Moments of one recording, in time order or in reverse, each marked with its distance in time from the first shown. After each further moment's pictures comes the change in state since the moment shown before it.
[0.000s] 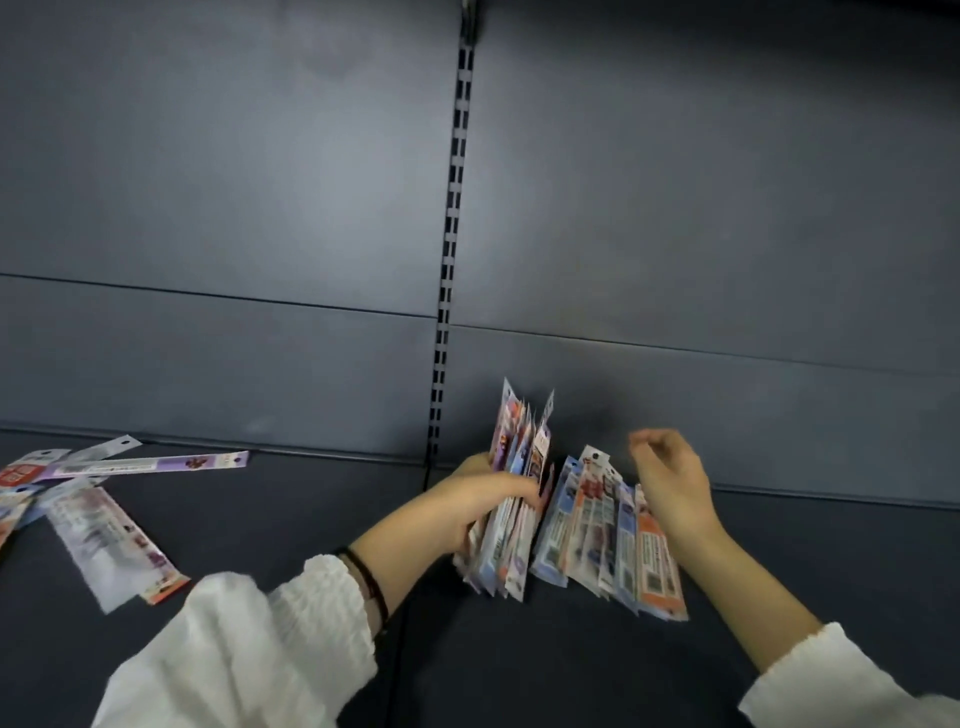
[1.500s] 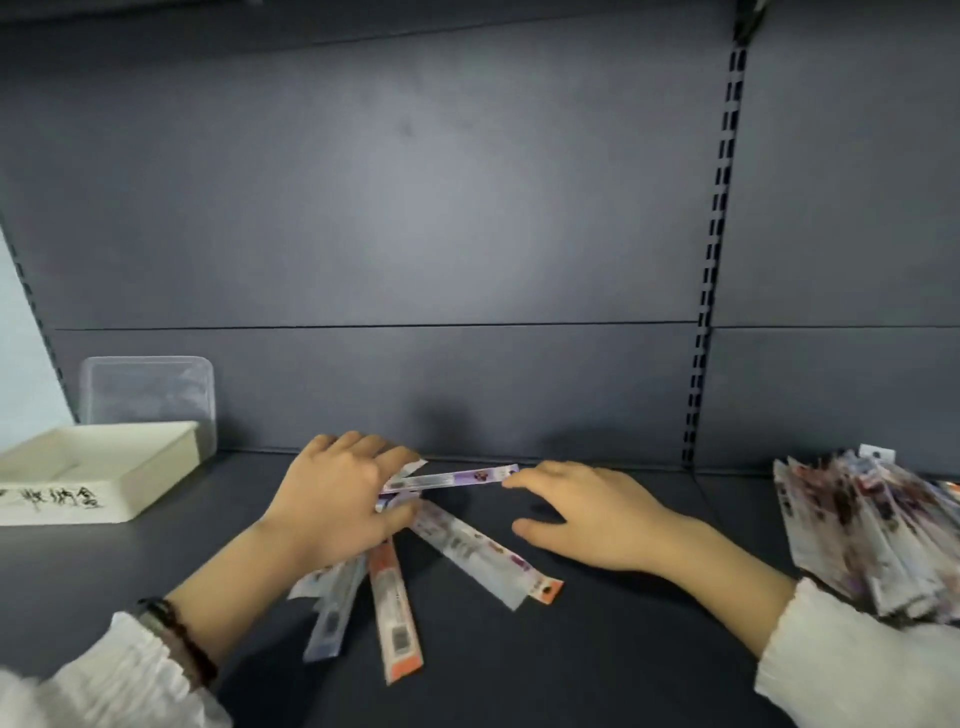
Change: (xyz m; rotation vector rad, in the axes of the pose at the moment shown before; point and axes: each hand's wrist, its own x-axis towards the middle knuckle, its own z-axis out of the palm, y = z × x) left_hand -0.172 -0.065 -0.349 1.683 0.608 0.359; right_hand -0.152 -0.149 0.252 -0.806 -0.788 -0.719
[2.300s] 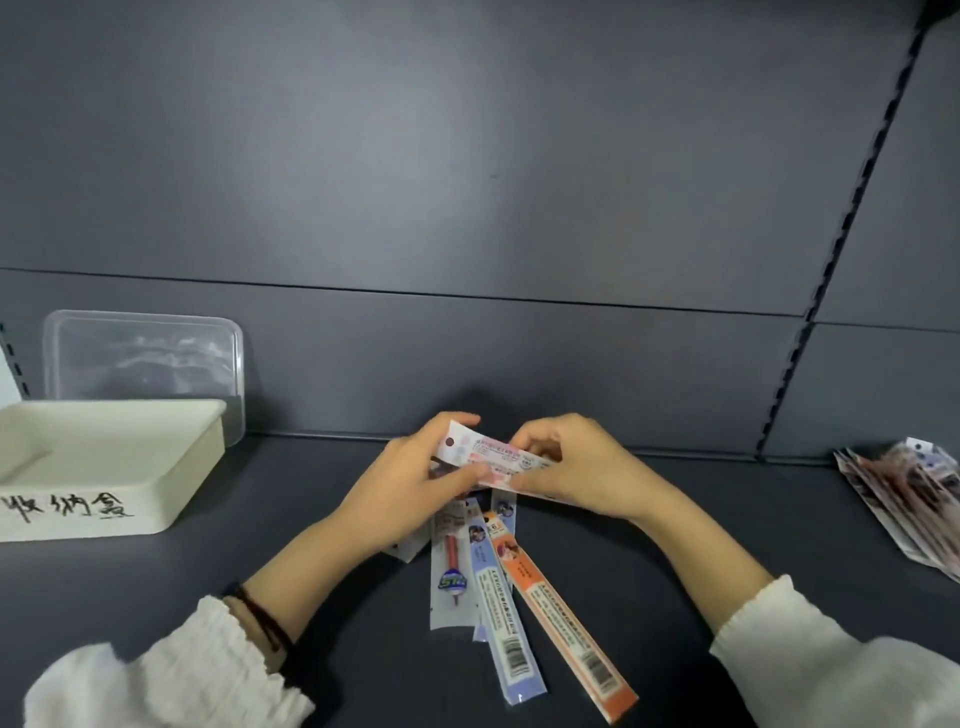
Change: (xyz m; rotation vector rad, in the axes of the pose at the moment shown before) left_hand 0.011 -0.083 0.068 -1.168 -0.058 0.028; right_hand 0.117 -0.091 0.023 0.531 0.104 0.191
